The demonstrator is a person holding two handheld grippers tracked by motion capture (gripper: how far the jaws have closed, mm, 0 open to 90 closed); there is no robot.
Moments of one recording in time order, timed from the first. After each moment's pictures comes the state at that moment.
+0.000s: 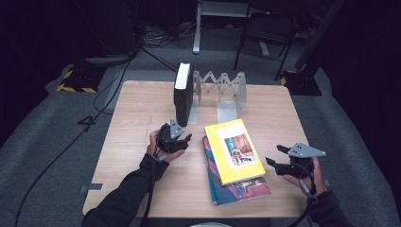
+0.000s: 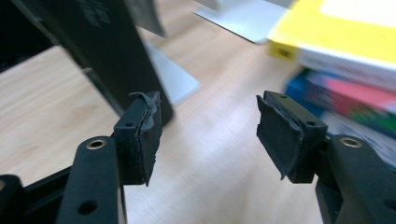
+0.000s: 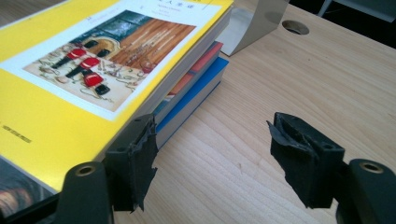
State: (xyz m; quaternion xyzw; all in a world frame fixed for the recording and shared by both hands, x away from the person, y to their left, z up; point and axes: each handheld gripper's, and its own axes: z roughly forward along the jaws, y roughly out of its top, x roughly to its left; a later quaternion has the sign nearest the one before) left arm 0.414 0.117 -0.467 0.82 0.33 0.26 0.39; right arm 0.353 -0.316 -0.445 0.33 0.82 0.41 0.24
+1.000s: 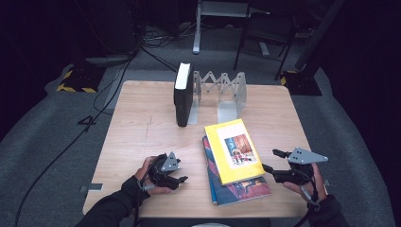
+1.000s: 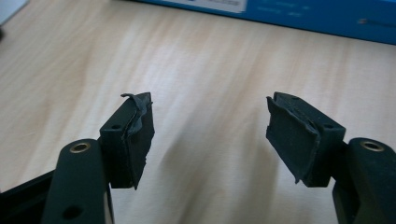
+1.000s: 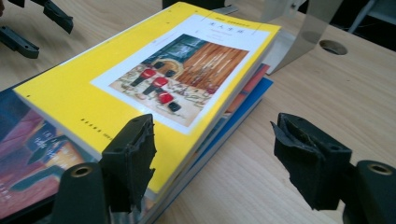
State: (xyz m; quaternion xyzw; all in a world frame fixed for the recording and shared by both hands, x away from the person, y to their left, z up) left arm 0.336 0.135 -0.491 0.91 0.19 0.11 0.35; right arm 0.330 -0.301 -0.432 0.29 0.83 0.44 0.21
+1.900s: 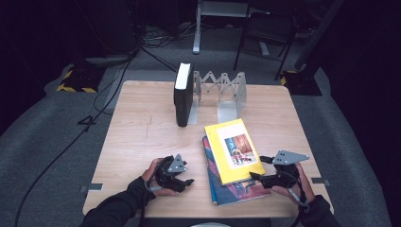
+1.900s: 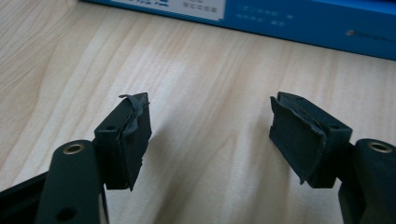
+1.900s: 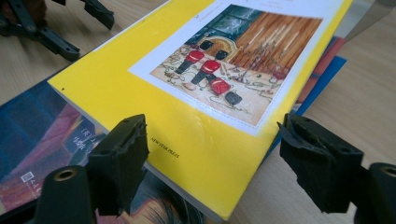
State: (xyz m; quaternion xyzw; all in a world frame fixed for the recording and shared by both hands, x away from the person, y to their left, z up) left arm 0.346 0.119 -0.501 0.90 0.20 0.10 0.36; right arm 0.336 -0.272 -0.450 0.30 0.84 0.43 0.13
